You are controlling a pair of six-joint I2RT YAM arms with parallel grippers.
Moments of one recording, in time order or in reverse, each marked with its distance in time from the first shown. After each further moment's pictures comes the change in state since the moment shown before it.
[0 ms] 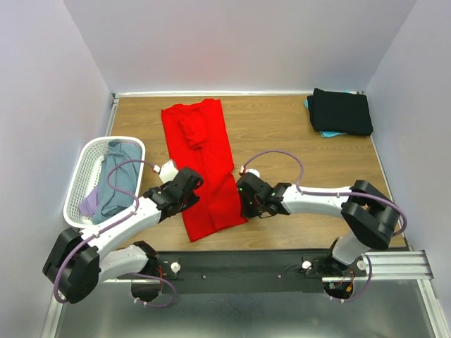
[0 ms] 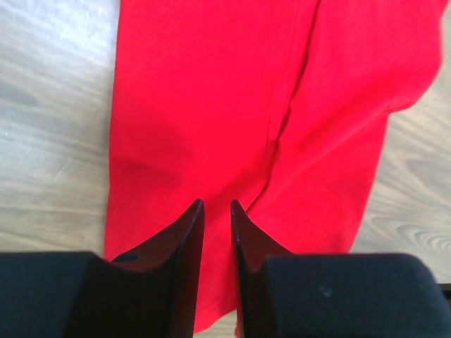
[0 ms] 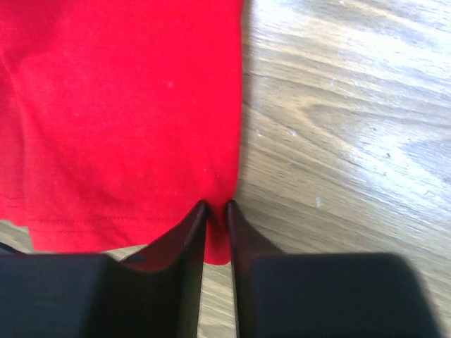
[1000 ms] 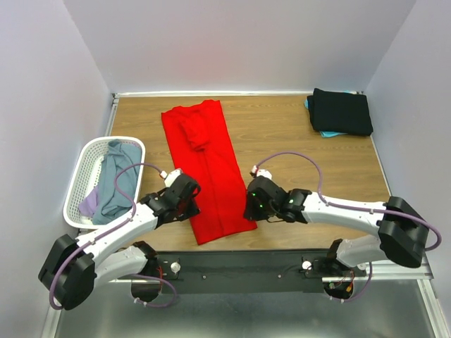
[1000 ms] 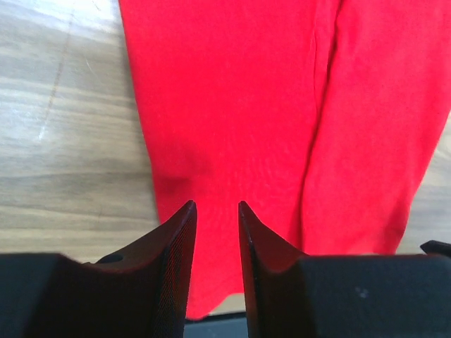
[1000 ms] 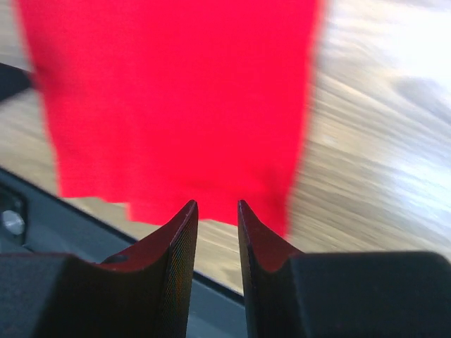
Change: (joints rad) left arm -0.017 -0.058 -0.070 -0.035 0.189 0.137; right arm 0.026 -0.257 -0.114 -0.051 0.025 0.108
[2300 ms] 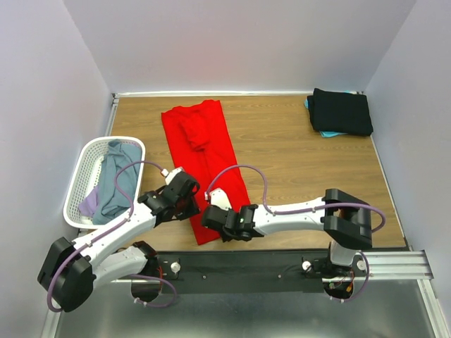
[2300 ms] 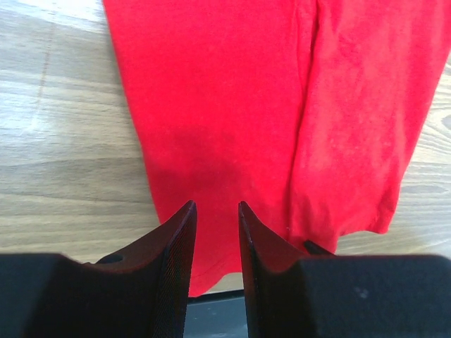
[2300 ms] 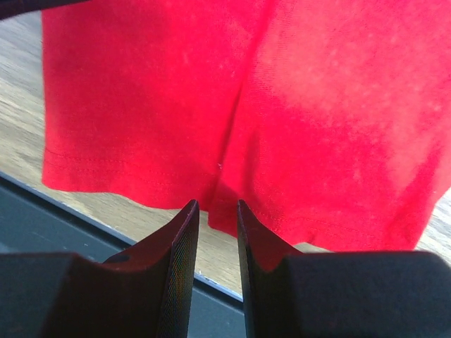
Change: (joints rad) left arm 0.010 -0.024 0.041 -0.064 0.051 0.037; right arm 0.344 0.419 0.371 -0.145 0.242 -0.078
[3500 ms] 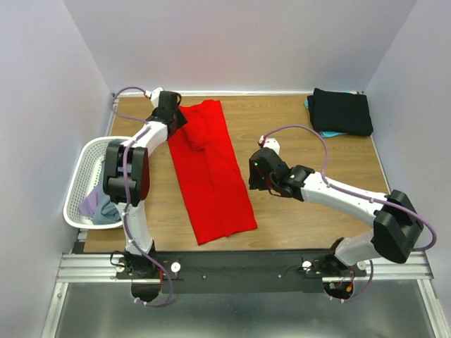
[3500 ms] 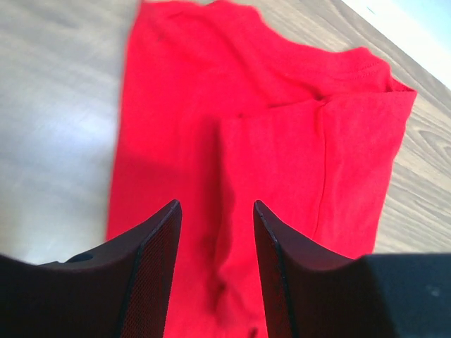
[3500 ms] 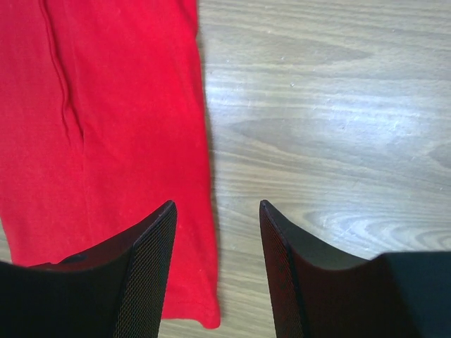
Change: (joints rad) left arm 0.528 0.944 0.863 0.434 -0.107 0.318; right arm -0.501 -0.329 -0.120 0.060 -0.022 -0.107
